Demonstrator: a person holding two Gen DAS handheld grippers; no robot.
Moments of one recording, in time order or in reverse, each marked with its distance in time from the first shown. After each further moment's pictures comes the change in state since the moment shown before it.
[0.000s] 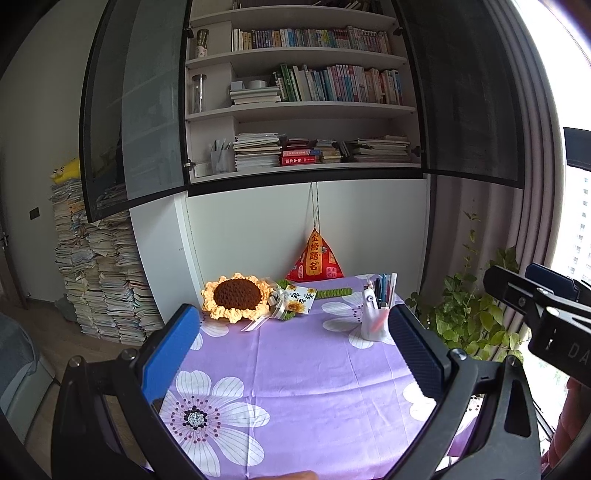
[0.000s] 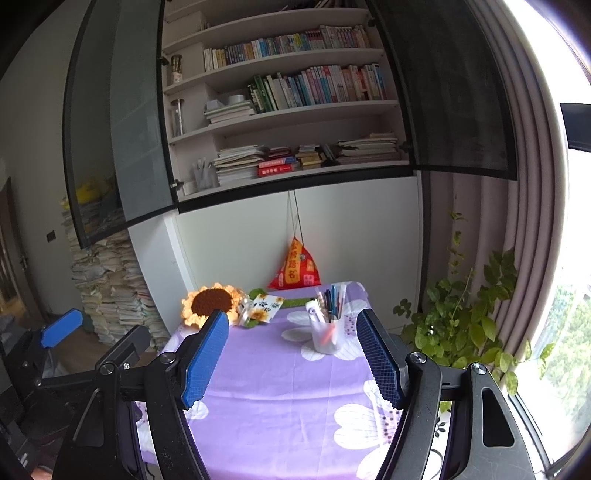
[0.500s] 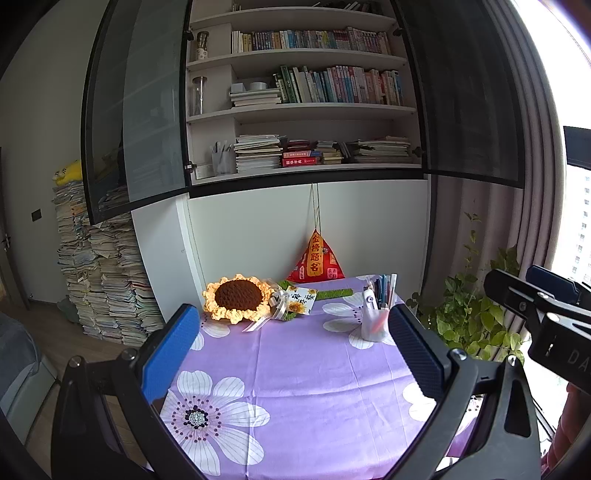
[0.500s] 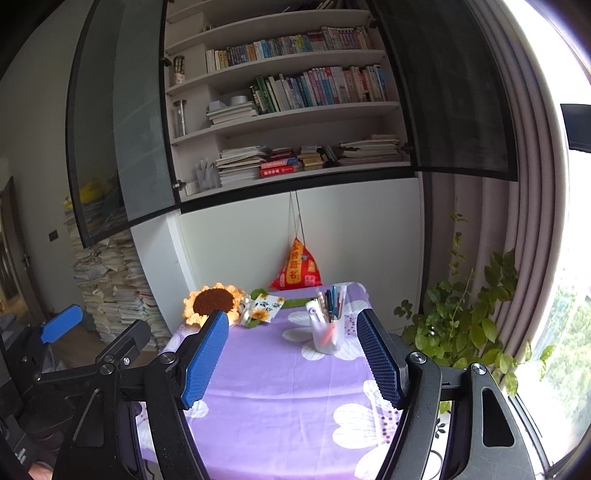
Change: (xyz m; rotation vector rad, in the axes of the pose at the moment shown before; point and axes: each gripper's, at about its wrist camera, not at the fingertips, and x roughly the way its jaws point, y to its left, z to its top) left arm -0.003 -0.002 0.001 0.006 -0.002 0.006; right arm -0.003 0.001 -0.001 -0.003 -0.001 0.004
